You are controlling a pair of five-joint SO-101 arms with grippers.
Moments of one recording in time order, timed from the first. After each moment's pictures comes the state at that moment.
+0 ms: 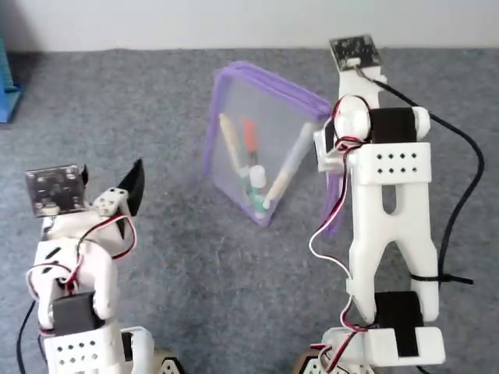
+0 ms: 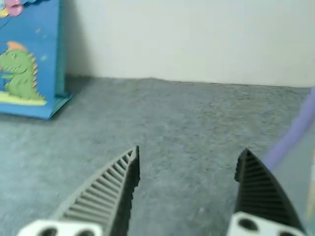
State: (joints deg) left arm -15.6 -75.2 63.0 46.6 5.0; right arm -5.0 -5.0 -14.3 95.9 4.7
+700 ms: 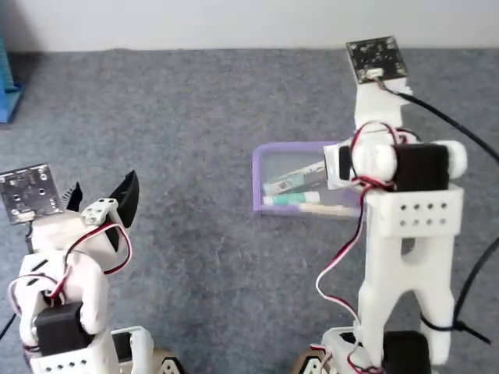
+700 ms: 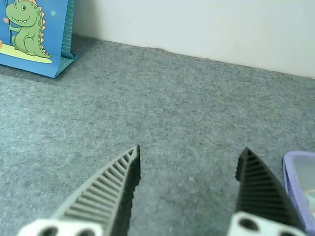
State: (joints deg) left arm -16.3 -75.3 51.4 64.7 9.8; right arm -4.8 -19.5 -14.4 100.4 4.6
